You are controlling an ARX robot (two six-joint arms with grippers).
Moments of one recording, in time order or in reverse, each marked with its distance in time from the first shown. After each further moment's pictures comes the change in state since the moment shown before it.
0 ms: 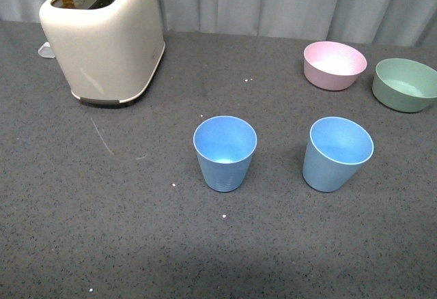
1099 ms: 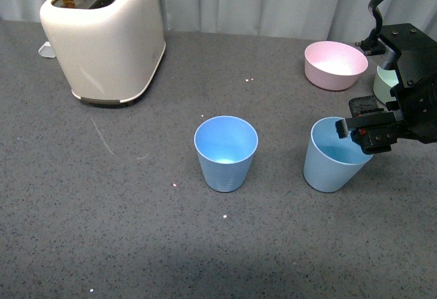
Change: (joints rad) left arm 0.000 0.000 0.000 0.000 0.000 0.002; right arm 0.200 1.182 0.761 -0.323 0.106 0.299
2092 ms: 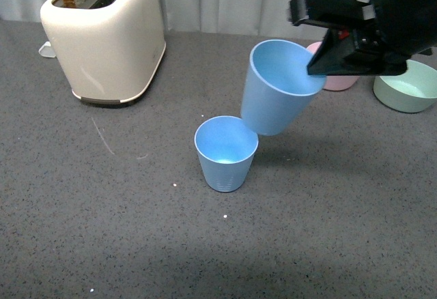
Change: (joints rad) left arm 0.000 0.000 0.000 0.000 0.000 0.000; right arm 0.134 -0.153 0.152 -0.178 -0.256 0.181
